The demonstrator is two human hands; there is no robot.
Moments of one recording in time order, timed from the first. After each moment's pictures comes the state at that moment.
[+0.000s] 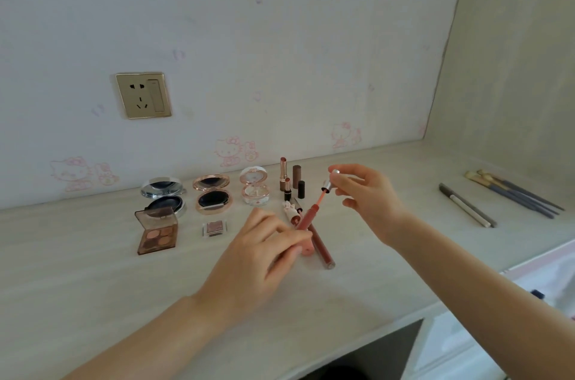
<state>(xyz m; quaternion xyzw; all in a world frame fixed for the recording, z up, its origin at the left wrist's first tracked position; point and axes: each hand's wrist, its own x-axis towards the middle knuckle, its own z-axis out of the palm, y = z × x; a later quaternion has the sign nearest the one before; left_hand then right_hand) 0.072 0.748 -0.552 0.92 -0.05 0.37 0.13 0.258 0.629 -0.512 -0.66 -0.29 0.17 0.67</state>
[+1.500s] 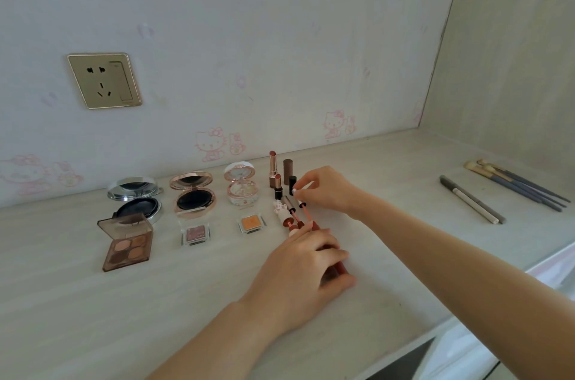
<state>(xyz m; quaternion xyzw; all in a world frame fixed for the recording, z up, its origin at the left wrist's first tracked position) 0.137 0.726 -0.579 0.96 -0.04 0.22 0.15 0.313 0.700 -0.541 -0.82 -0.41 0.14 0.38</state>
